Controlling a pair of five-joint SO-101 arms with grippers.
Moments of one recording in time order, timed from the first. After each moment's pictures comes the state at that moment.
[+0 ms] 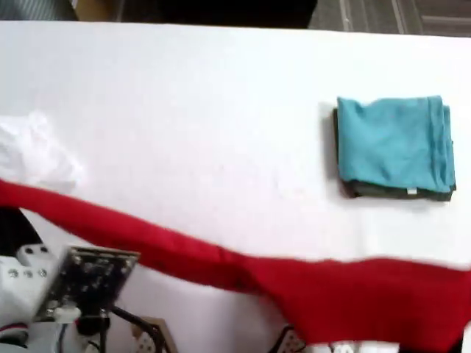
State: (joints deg) left arm -31.5 -61.4 -18.0 101.4 -52.8; right arm 2.8 -71.9 -30.9 85.5 58.9
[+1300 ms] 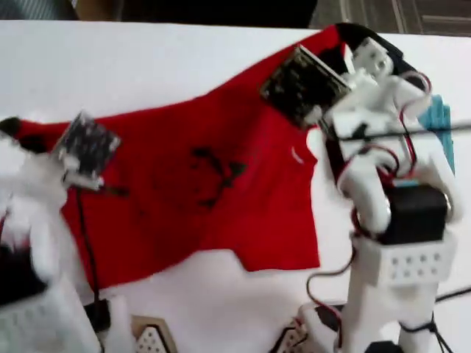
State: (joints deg) left arm -27.1 -54.4 24.0 66.2 -56.7; right arm -9.5 -29.6 -11.7 59.5 56.8
